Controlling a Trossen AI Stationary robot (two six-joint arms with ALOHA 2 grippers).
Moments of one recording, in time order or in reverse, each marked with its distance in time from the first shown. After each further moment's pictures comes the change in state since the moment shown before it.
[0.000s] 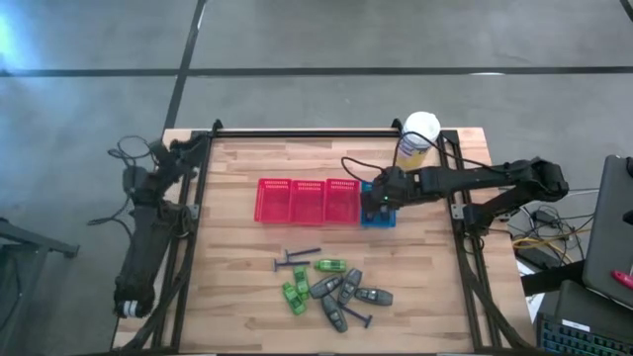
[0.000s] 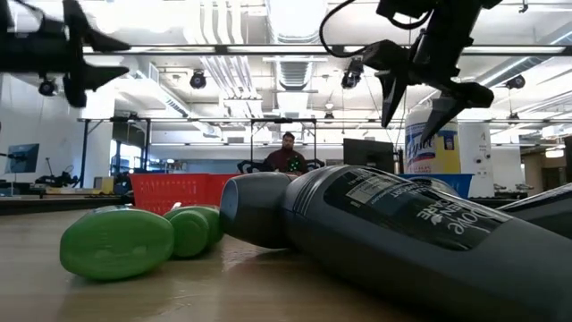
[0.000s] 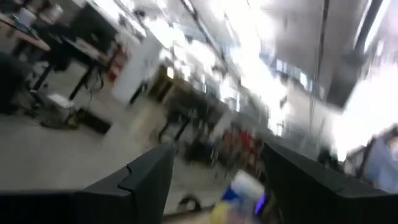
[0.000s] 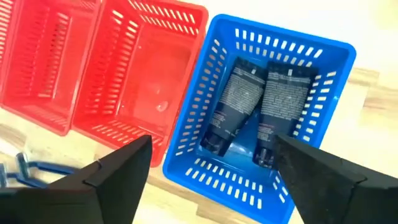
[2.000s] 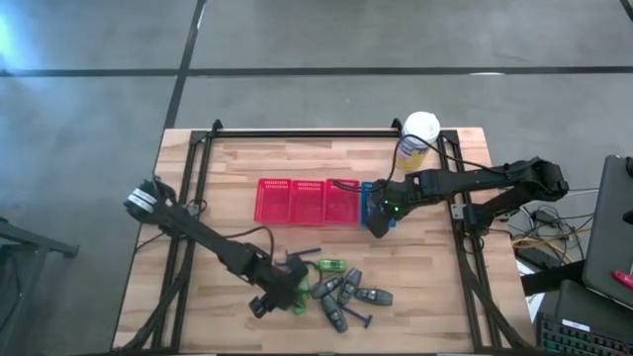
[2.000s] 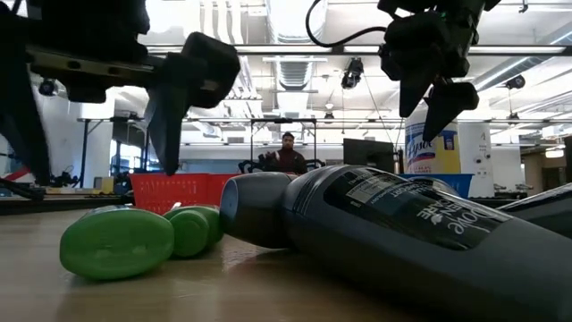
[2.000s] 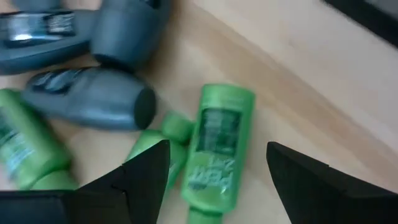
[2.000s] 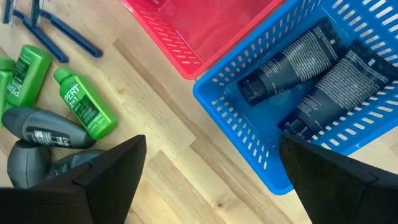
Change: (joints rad) left arm -1.908 1.614 0.857 -0.476 -0.580 1.070; right arm 0.031 0.002 0.000 0.008 -0.255 -0.462
